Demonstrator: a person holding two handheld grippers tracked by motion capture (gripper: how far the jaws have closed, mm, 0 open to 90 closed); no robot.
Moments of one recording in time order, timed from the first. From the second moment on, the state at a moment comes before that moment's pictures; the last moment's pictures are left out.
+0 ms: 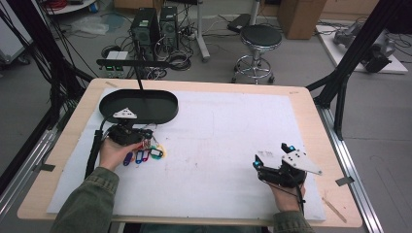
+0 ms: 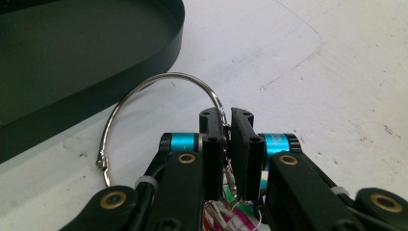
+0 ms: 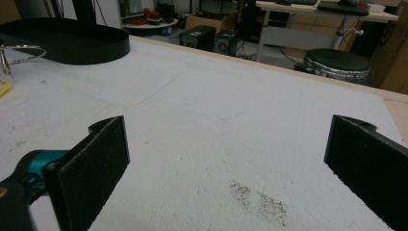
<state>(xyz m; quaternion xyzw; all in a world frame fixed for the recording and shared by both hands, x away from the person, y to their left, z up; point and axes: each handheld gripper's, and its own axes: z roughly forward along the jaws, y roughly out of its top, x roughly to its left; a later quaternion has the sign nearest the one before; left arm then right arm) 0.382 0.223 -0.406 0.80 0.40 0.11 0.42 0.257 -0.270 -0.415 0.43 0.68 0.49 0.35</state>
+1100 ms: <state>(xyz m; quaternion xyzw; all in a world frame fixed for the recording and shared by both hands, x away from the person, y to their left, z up) 0.365 0.228 -0.354 0.81 0.37 0.14 0.43 0.255 -0.271 -0.414 0.43 0.67 0.49 0.35</state>
